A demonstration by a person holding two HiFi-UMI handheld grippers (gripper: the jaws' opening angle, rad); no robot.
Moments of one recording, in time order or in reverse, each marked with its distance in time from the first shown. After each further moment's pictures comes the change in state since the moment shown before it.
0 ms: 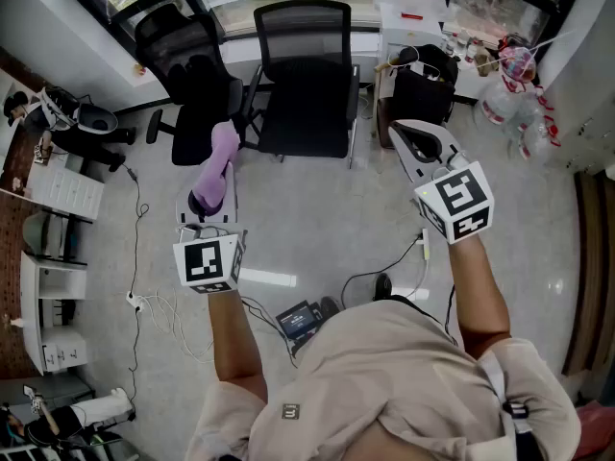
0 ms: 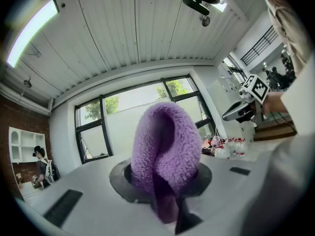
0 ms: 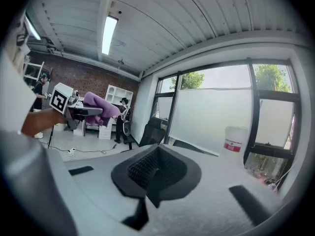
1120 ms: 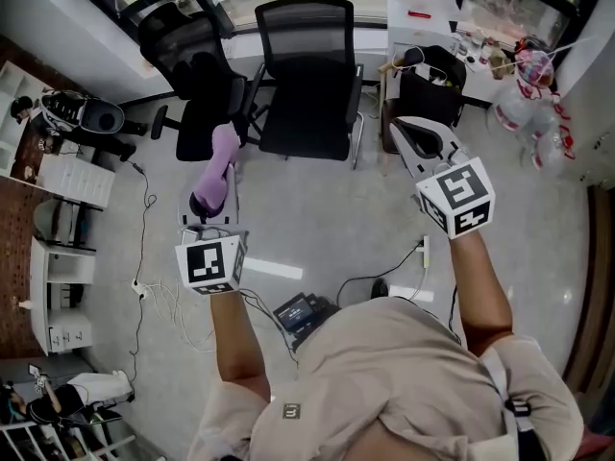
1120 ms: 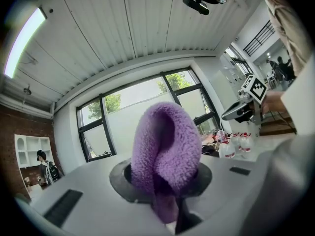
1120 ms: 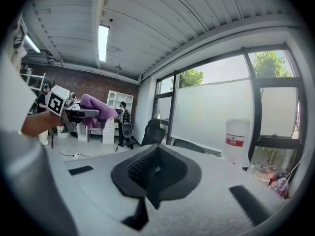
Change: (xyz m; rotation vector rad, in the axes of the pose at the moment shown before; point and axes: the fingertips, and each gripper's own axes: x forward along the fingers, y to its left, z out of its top) left arm 0.063 -0.058 0.009 0.032 0.067 0.059; right arm 0.016 -0.094 -0.040 0.069 -0.029 0.064
